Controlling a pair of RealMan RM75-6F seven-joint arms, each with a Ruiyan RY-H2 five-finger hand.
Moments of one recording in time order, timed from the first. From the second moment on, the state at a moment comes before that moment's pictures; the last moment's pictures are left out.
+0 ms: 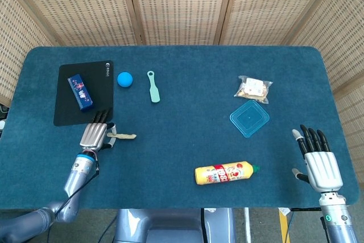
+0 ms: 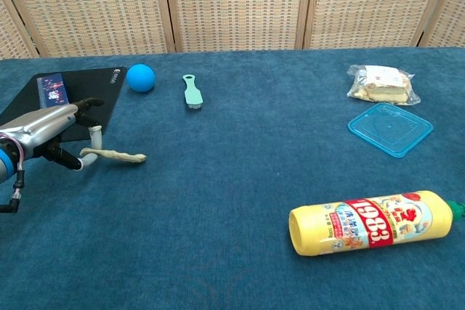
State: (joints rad) left arm -0.52 -1.74 -0.18 -1.13 1.22 1.04 0.13; right arm 0.14 -1.21 0.07 -1.59 -1.50 1.45 -0.22
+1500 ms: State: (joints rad) left arm -0.73 -1.76 -0.34 -1.44 1.24 0.83 -0.80; right arm 0.43 -1.11 0.17 -1.73 -1.62 1.21 0.15
